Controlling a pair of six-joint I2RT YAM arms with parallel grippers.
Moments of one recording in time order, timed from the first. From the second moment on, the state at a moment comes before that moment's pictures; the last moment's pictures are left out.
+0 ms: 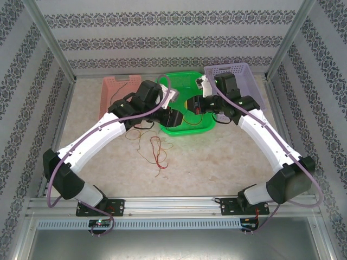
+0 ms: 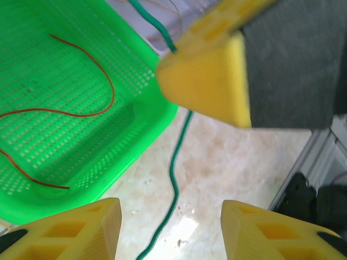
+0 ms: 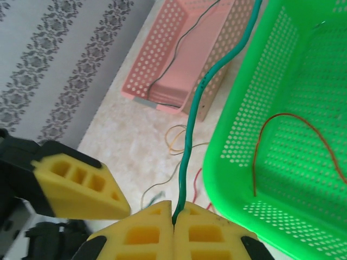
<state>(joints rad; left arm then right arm) -0.65 1.52 1.51 -0.72 0.35 -0.24 0.38 1.43 1.38 -0.62 -0.61 0.37</state>
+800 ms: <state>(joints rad) -0.69 1.47 1.39 -0.57 0.28 -0.20 0.34 1.45 1.40 -0.57 -0.77 0.58</state>
